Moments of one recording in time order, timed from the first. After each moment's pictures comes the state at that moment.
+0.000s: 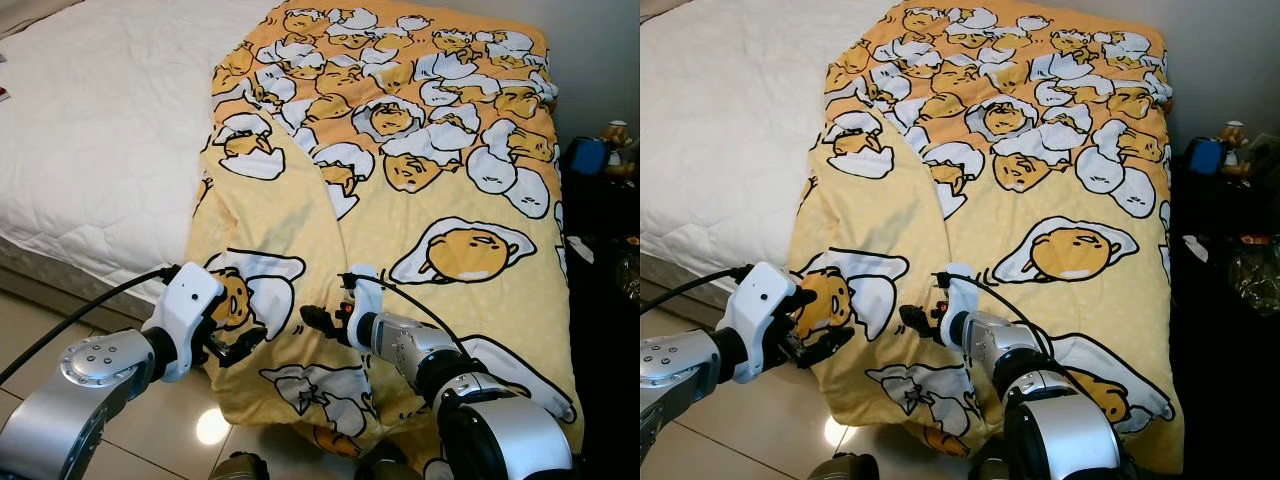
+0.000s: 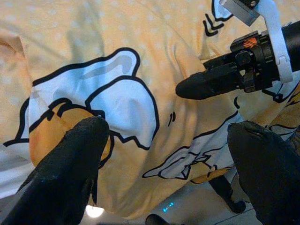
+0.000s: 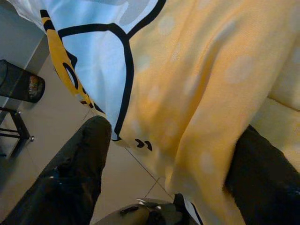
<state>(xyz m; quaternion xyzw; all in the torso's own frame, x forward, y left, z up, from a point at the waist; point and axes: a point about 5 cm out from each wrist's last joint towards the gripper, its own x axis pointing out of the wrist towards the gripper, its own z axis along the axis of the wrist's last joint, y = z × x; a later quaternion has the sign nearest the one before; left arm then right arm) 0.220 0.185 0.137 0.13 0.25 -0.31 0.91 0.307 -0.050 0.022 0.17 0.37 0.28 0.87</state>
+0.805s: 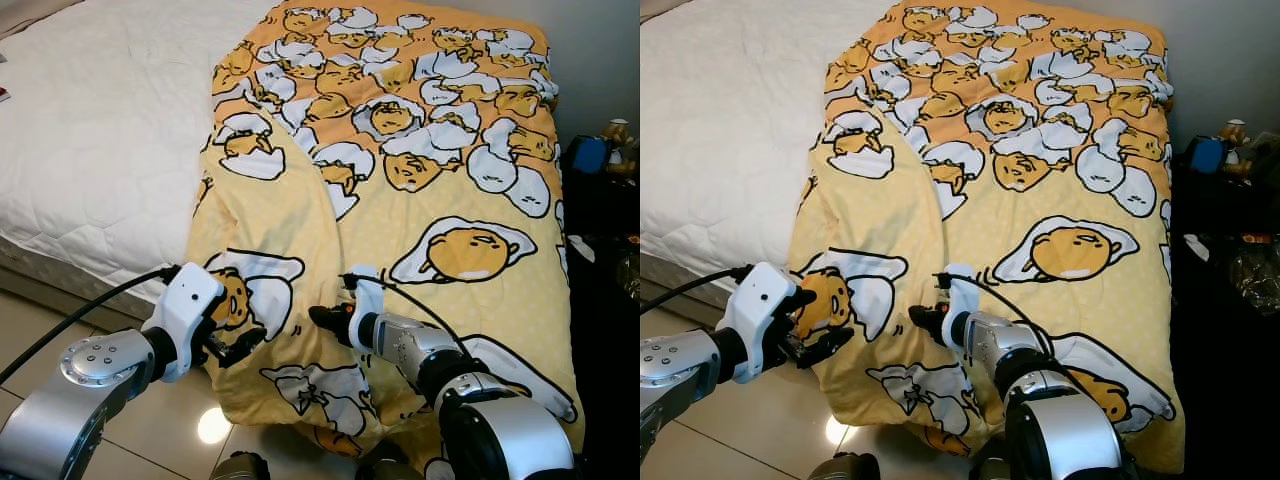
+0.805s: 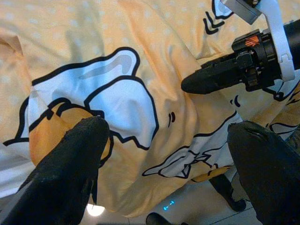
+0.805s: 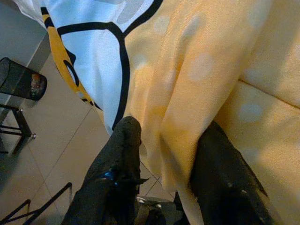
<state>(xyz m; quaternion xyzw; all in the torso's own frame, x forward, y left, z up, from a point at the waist) 0.220 0.185 0.136 0.13 0.25 -0.31 0.91 0.307 -0.052 0.021 0.17 0.37 0.29 0.87</state>
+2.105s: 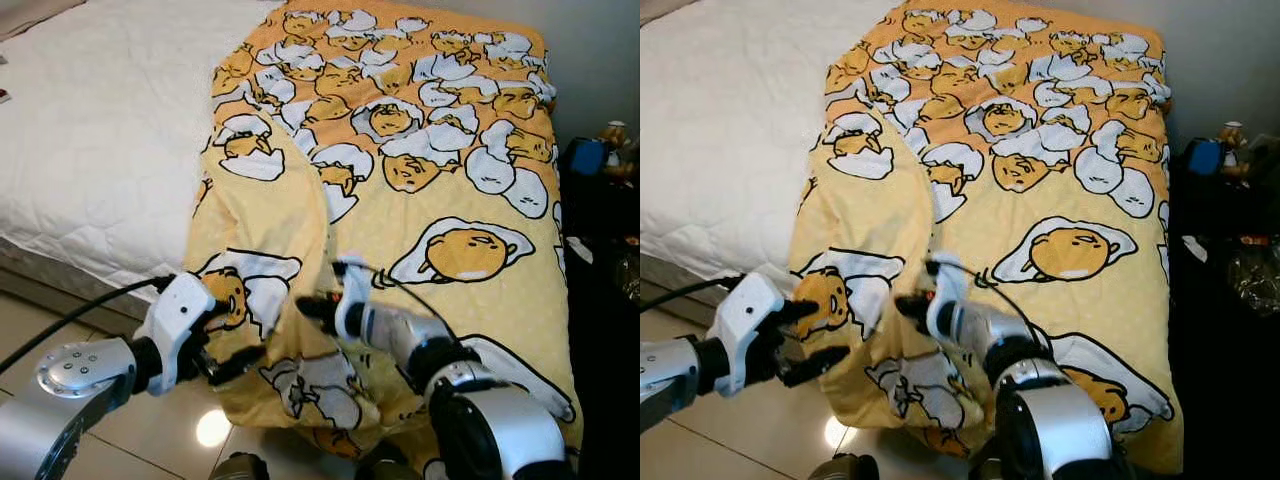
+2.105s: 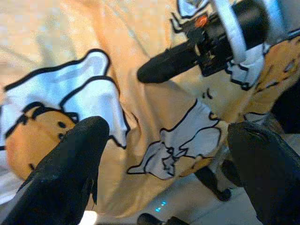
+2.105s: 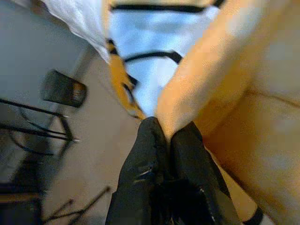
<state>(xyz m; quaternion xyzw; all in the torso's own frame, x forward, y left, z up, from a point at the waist) 0.209 0.192 0.140 0.13 0.24 -0.36 0.89 0.316 -0.029 0.047 0.24 0.36 0.33 0.83</state>
